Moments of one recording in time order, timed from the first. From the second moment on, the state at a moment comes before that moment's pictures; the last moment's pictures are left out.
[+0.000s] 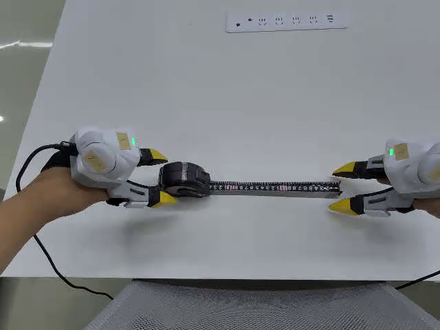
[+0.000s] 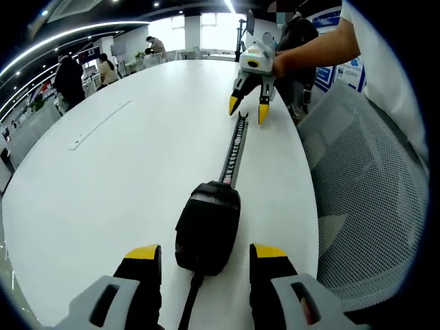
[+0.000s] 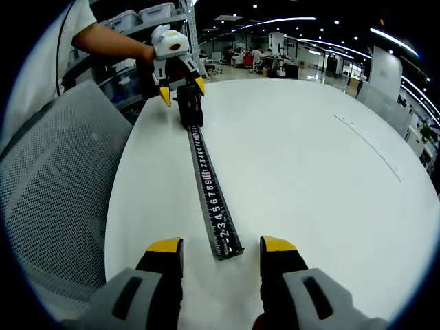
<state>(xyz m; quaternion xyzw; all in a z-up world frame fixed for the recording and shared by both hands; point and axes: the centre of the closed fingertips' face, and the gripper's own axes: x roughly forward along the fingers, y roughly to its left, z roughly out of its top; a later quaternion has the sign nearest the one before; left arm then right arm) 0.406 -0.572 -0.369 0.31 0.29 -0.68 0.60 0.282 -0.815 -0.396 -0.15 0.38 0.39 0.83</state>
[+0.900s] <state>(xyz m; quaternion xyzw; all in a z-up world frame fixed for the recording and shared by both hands) 0.401 -0.563 -0.351 0.25 0.29 -0.63 0.67 0.274 -0.809 -0.381 -0.12 0.36 0.34 0.86</state>
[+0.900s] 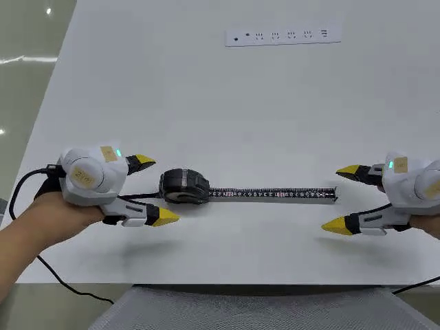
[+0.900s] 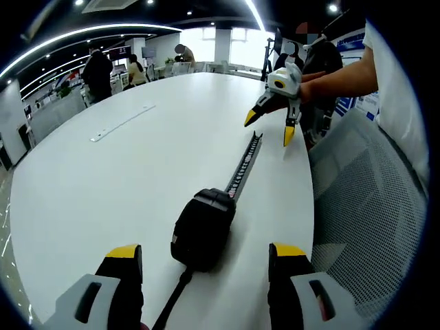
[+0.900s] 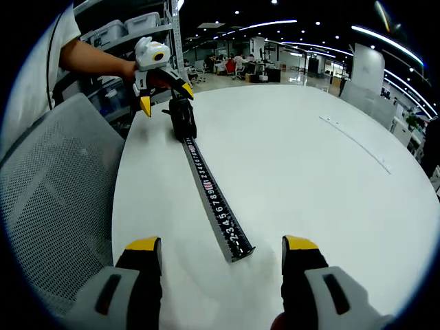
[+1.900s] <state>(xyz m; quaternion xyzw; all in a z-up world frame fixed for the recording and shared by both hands) 0.375 -0.542 -0.342 0.19 0.31 -0.59 0.73 0.258 -0.799 -0.363 -0.08 0.35 0.29 0.89</state>
